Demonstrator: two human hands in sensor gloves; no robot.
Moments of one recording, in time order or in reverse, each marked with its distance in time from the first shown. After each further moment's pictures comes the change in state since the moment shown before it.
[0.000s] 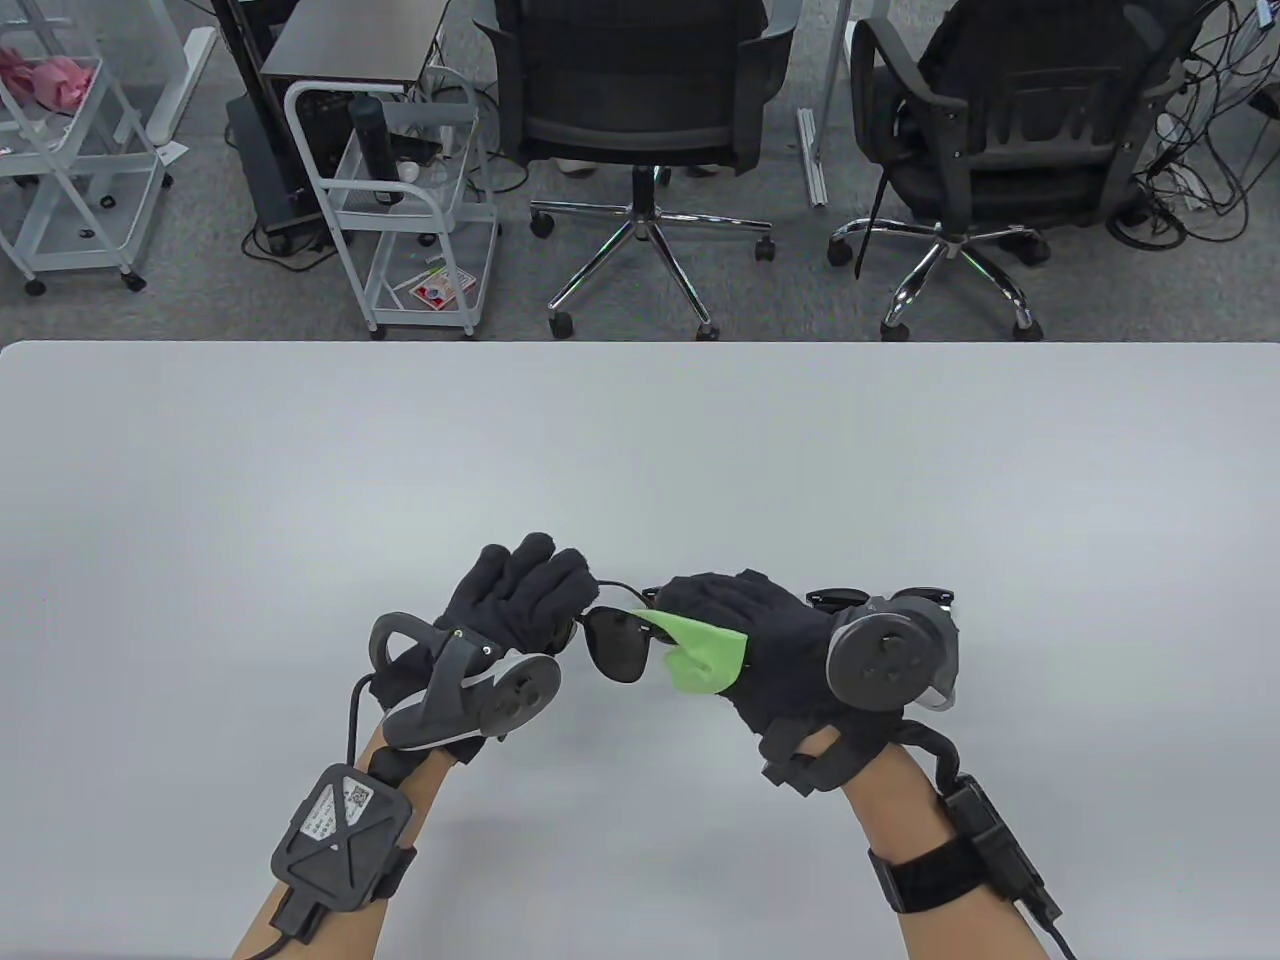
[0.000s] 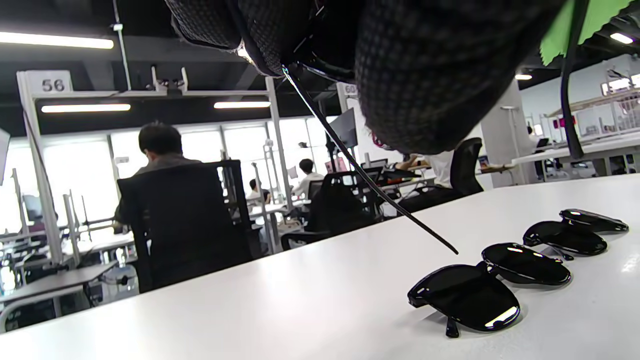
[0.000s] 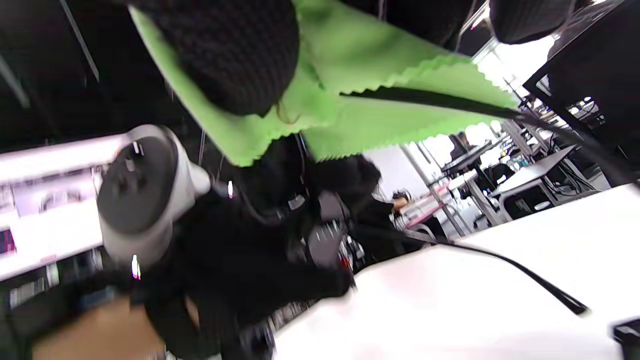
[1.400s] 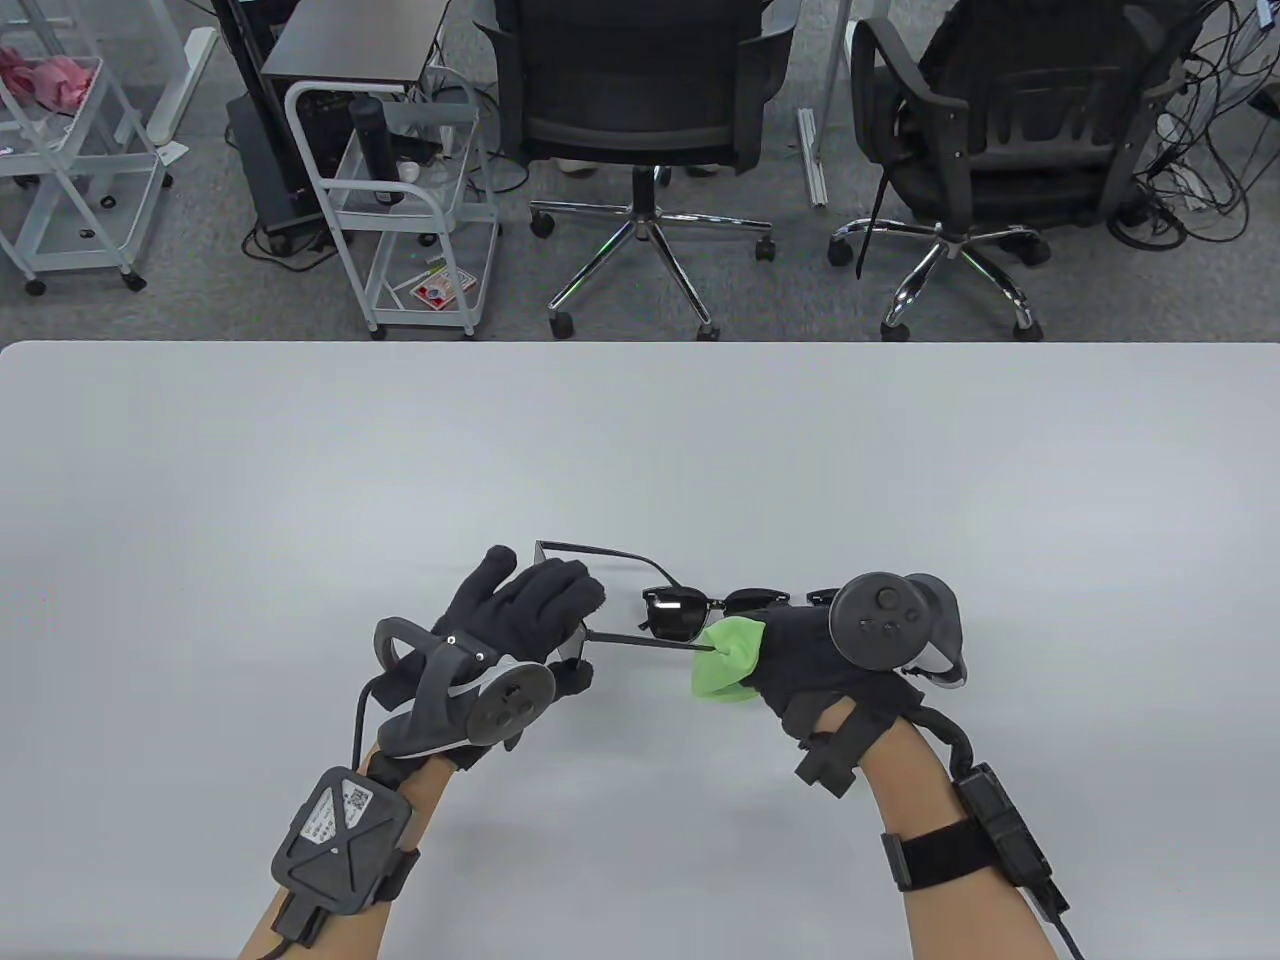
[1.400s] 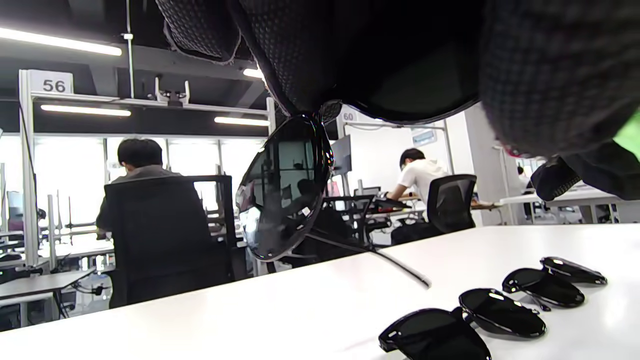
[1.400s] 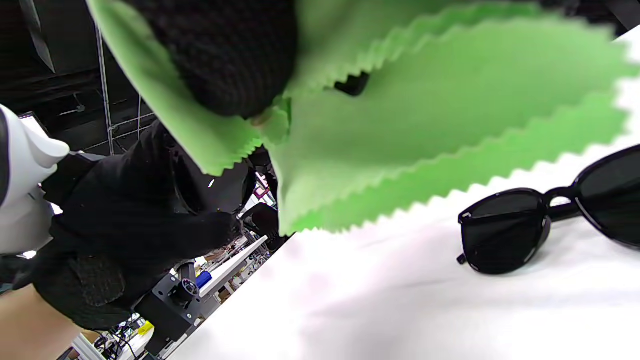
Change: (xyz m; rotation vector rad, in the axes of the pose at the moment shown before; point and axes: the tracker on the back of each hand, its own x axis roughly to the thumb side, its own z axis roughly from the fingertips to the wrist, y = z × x) left_hand 0.002 0.006 0.002 0.058 0.014 0.095; right_hand -0.055 0.009 0.011 0.112 0.269 -0.104
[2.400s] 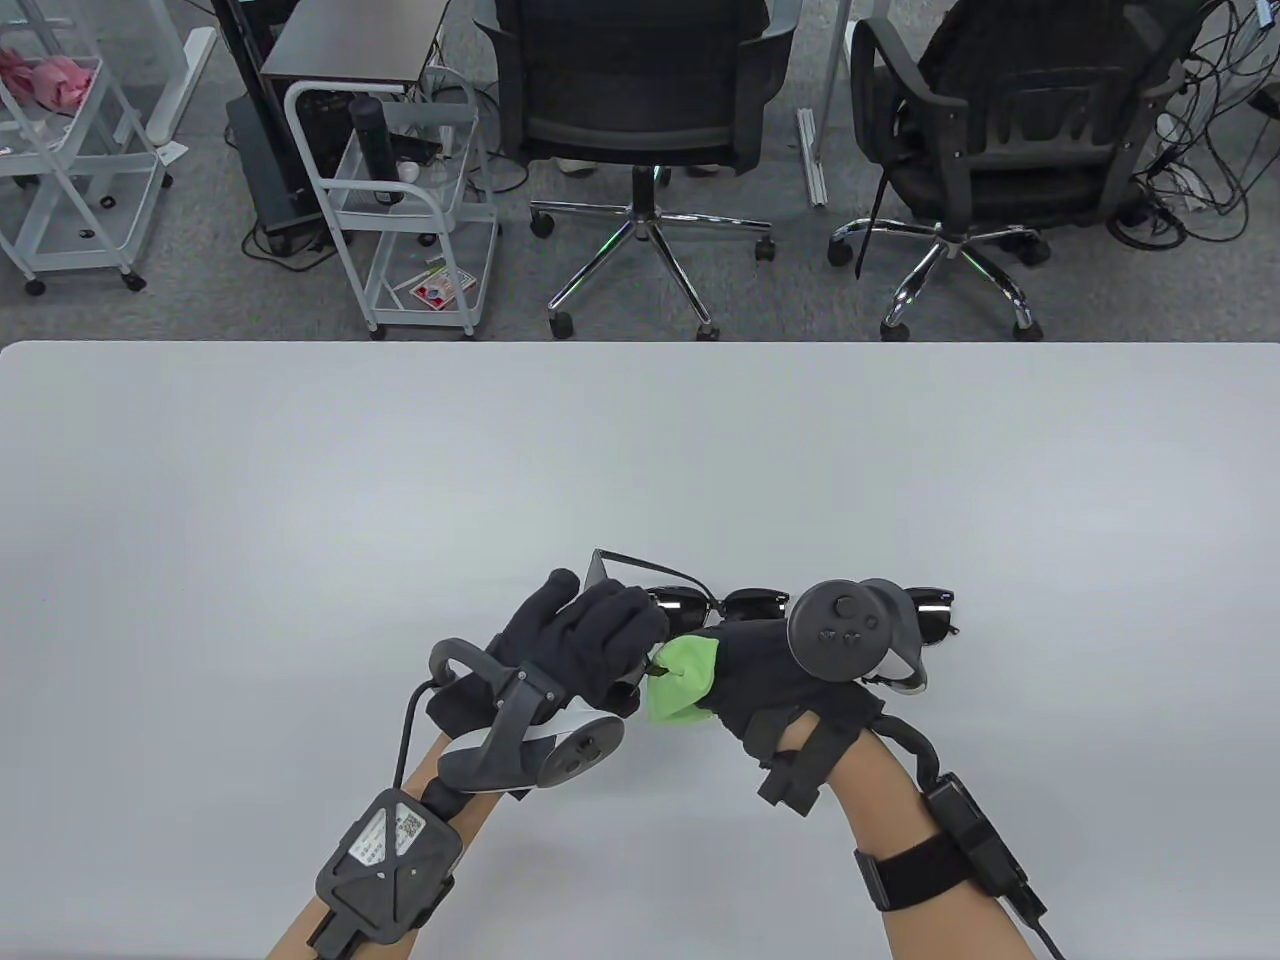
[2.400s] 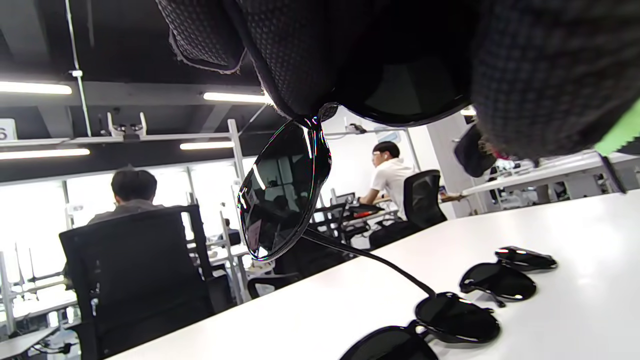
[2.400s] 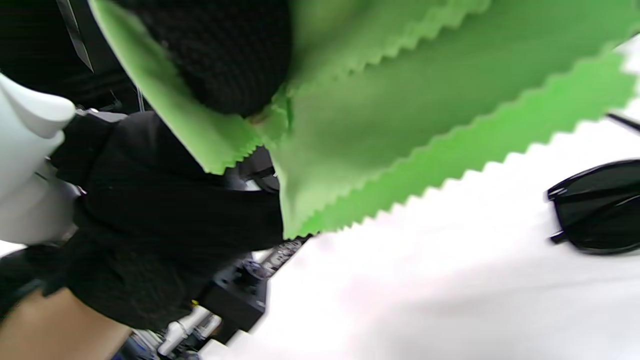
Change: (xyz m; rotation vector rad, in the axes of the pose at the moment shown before) left_hand 0.044 0.009 -0.005 0.059 -0.092 -0.095; right_hand 0.031 0.009 -0.006 0.046 -0.065 -0.013
